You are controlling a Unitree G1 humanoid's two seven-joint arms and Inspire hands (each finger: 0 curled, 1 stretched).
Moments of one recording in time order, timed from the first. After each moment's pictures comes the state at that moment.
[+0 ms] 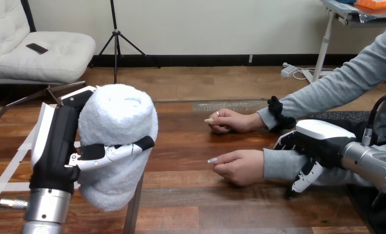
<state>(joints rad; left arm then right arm) 0.10 0.26 0.09 -0.03 0.09 -0.48 0.00 -0.71 -0.64 0.39 1.15 -0.67 -0.59 0.19</state>
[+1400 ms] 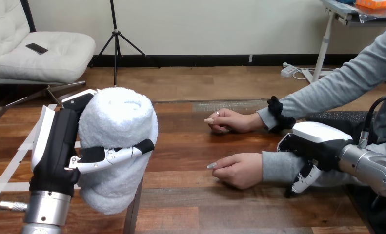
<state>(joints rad) 0.10 0.26 0.10 -0.03 0.08 -0.48 -0.02 -0.71 -0.63 0.43 1.17 -0.68 -0.62 0.14</state>
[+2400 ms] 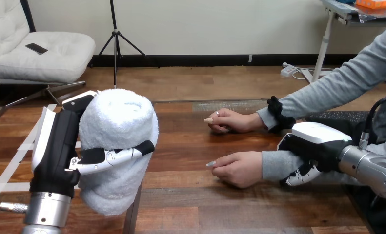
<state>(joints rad) 0.11 0.26 0.10 -0.03 0.08 -0.48 -0.03 -0.71 -0.63 0.43 1.18 -0.67 -0.66 0.12</state>
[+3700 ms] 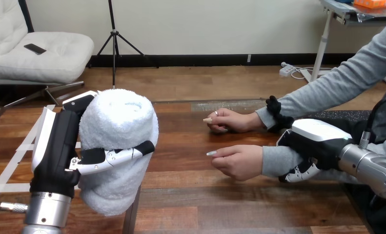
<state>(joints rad) 0.11 0.25 0.10 -0.03 0.08 -0.48 -0.03 -0.71 -0.63 0.42 1.19 -0.66 -0.67 0.10</state>
